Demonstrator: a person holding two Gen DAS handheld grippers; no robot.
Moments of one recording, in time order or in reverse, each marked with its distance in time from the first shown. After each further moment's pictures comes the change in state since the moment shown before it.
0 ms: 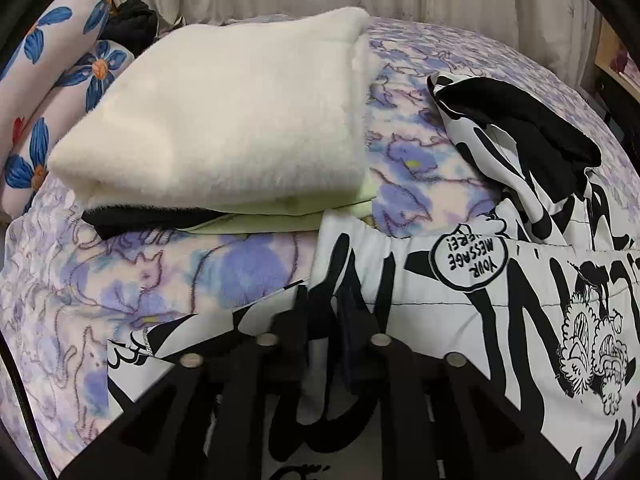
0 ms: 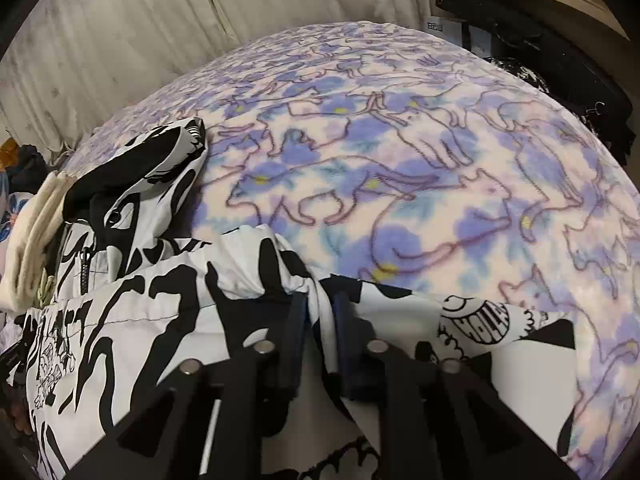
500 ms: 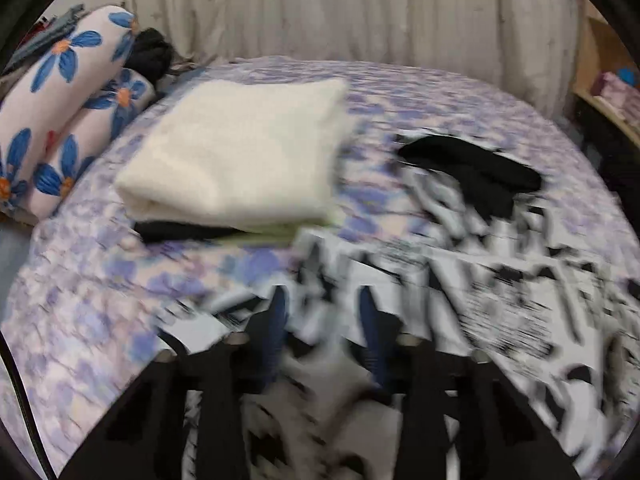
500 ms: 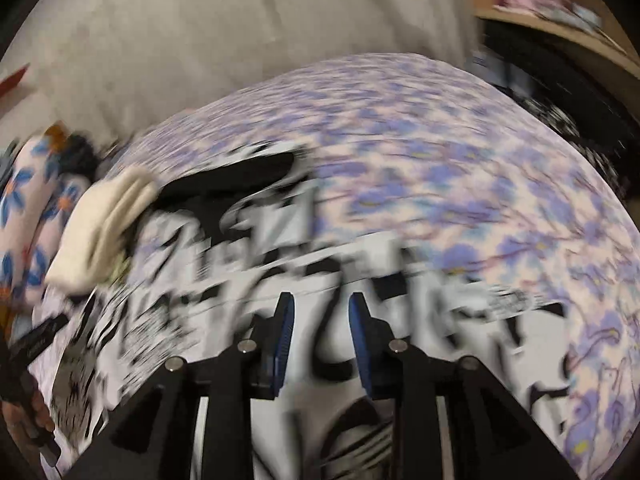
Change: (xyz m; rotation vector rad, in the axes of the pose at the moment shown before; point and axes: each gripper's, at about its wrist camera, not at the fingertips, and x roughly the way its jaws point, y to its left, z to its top) left arm -0.110 -0.012 -0.032 -0.017 -0.129 -0.068; right arm -0.093 0.101 -0.026 -0.150 -0.062 0.190
